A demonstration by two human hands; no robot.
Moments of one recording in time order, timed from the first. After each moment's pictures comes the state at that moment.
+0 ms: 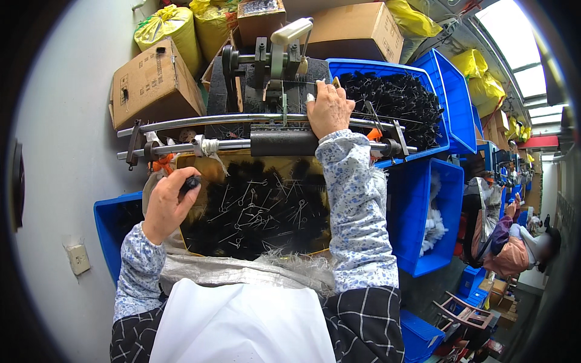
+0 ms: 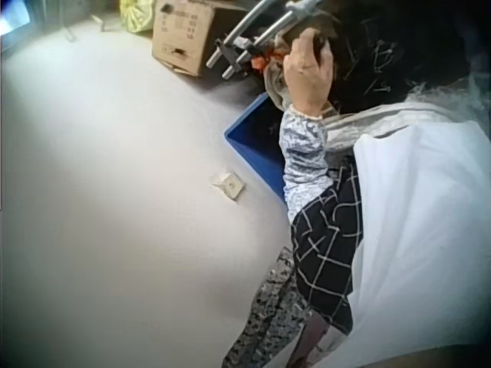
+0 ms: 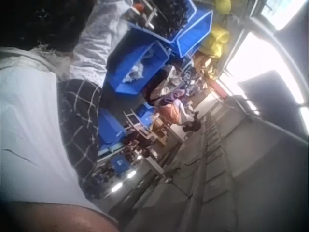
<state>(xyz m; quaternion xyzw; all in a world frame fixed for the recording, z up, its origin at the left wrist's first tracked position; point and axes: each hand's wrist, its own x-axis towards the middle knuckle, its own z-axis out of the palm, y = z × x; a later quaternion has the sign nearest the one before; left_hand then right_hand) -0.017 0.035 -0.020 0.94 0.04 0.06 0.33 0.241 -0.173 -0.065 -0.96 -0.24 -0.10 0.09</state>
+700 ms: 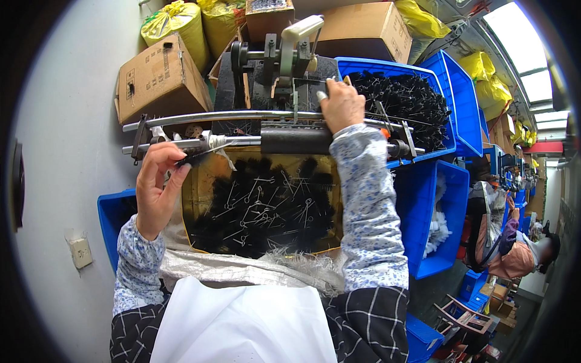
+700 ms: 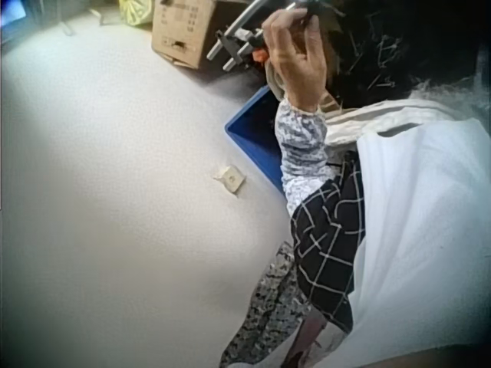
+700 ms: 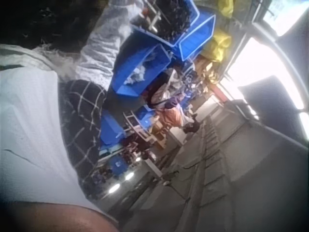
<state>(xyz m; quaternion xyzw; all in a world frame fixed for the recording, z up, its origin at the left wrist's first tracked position) -0.001 0.037 0.002 0.84 0.03 0.22 0.49 0.258 -0.178 -0.058 -0.96 -0.27 -0.06 0.09</state>
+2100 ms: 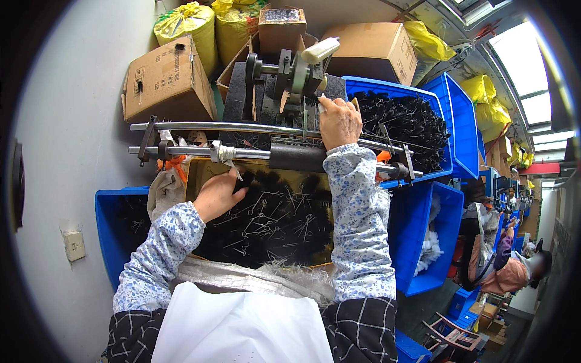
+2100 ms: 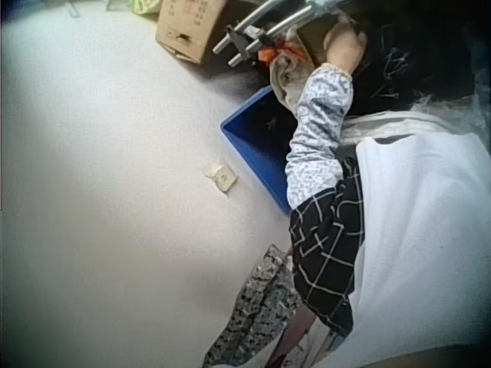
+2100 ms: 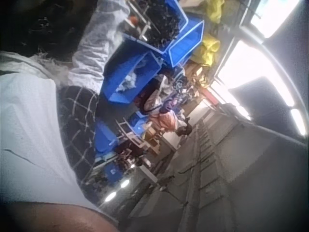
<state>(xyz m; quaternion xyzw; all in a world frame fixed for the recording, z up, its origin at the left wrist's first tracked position) 0.027 0.007 -0.088 0.94 0.08 -0.11 0.30 0.250 -0.160 -0.060 -0.92 -0.33 -0.17 0.14</state>
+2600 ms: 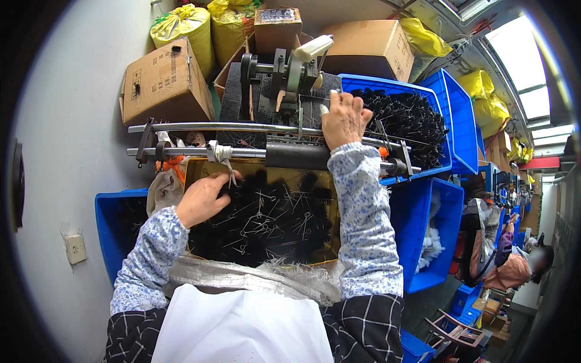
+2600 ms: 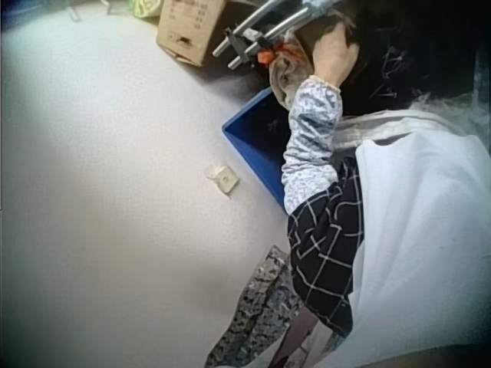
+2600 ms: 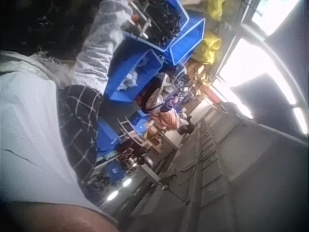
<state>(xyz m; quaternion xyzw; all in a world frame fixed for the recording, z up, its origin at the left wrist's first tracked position) 0.011 0.024 -0.069 0.93 0.03 -0.08 0.37 0.246 -0.168 -0.053 -0.95 -0.27 -0.15 0.02</state>
